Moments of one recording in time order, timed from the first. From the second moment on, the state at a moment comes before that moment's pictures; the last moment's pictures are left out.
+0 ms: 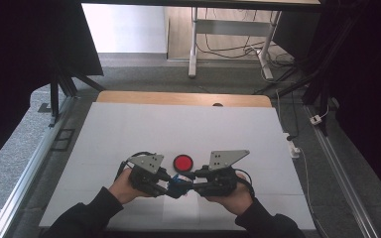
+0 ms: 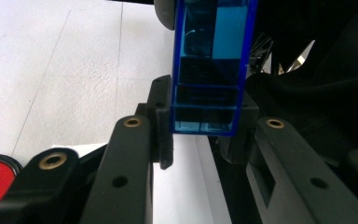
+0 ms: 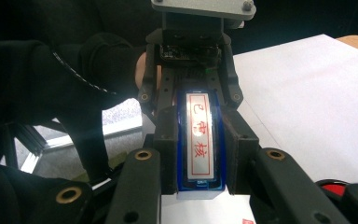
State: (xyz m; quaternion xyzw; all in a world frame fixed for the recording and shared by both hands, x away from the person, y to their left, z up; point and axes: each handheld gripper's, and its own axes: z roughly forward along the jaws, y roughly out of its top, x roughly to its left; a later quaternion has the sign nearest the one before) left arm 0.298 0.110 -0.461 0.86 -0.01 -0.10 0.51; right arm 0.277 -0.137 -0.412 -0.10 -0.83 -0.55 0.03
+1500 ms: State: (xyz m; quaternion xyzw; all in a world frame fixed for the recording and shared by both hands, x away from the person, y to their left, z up) left arm 0.271 0.152 -0.457 0.86 0.21 0.01 0.45; right arm 0.279 -0.144 -0.408 -0.12 -0.84 -0.52 -0.03
